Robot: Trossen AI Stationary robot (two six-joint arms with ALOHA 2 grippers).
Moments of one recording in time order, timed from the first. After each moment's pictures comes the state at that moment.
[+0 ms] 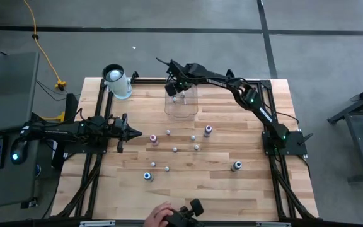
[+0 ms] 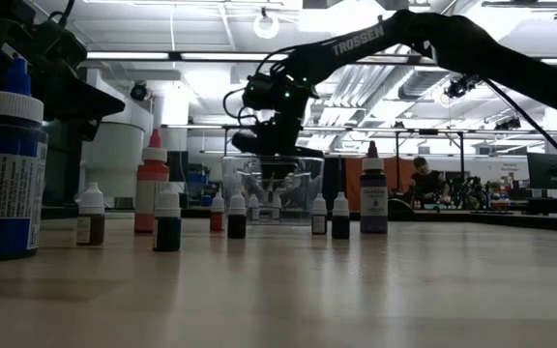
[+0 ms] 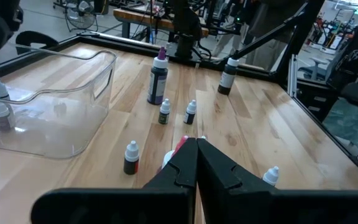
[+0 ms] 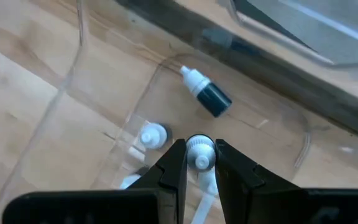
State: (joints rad) left arm -0.01 0.14 0.03 -0.02 -0.01 -0.19; right arm -0.50 2.45 2.29 -0.96 0.11 0.56
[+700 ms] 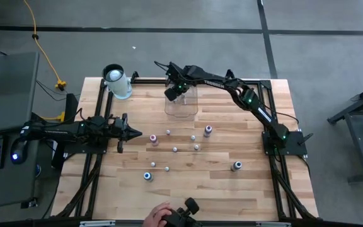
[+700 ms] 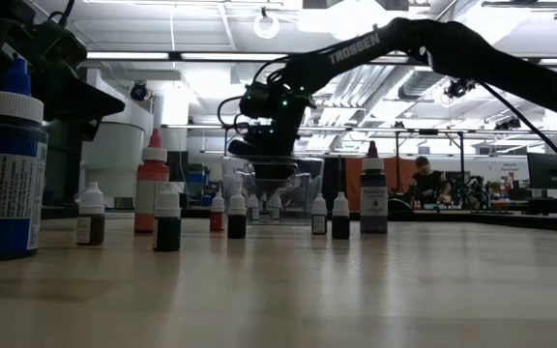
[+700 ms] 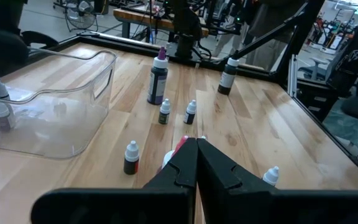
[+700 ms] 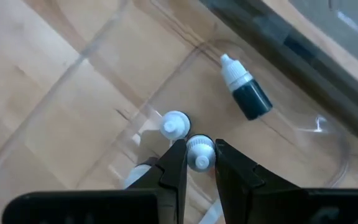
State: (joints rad) left arm -0.01 0.14 0.03 -0.02 -0.01 -0.19; right arm -0.50 2.49 2.29 -0.93 0.02 0.36
